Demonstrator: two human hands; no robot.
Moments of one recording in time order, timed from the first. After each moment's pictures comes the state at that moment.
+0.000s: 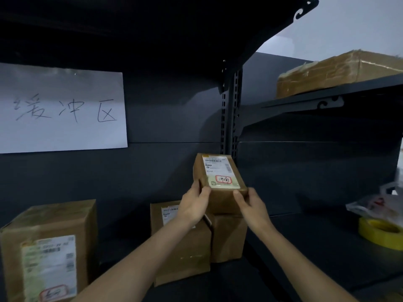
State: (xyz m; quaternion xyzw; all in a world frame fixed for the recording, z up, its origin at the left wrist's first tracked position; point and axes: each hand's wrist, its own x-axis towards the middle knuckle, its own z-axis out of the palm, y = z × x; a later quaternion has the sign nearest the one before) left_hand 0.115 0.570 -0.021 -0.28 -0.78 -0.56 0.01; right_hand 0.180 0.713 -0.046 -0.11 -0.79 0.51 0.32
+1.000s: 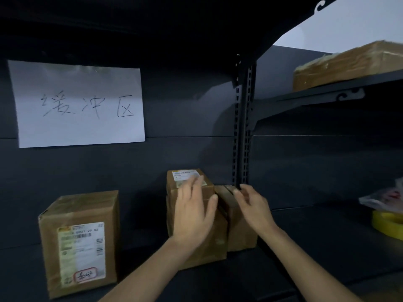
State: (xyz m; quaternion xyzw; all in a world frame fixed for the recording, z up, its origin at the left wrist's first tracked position) left_hand 0.142 0.512 -0.054 -0.34 -0.80 -0.39 0.31; right_hand 0.177 0.675 -0.057 -0.10 -0.86 0.38 0.34
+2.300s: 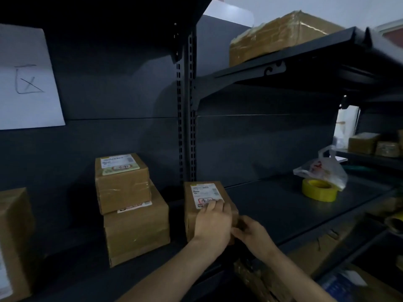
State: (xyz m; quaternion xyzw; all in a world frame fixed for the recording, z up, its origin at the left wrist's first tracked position) left_hand 0.196 0.664 -0.118 -0.47 -0.83 -0.11 0.26; right_hand 0.273 0.776 -0.157 -0.18 -0.84 0.46 0.23
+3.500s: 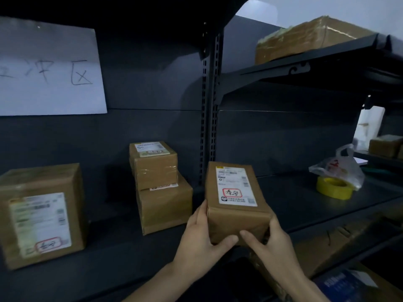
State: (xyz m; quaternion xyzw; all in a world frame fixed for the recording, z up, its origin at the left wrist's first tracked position) left_hand 0.221 0.548 -0.145 -0.44 -0.73 -0.52 0.03; right_hand 0.343 0.674 -0.127 -0.16 -0.80 0.48 0.34
